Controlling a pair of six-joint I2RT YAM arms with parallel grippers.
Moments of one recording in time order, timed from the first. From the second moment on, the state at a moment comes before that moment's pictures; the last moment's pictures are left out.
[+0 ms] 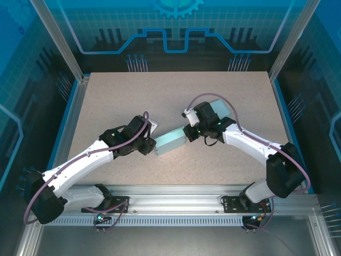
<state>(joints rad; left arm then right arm) -0.69 1.17 0.96 -0.81 -0.17 -0.14 0.60 1.47 1.02 -0.44 -0.18 0.06</state>
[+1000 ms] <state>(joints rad) -0.71 1.29 0.96 -0.80 -0.20 -0.27 0.61 1.47 1.02 -0.44 -0.18 0.06</state>
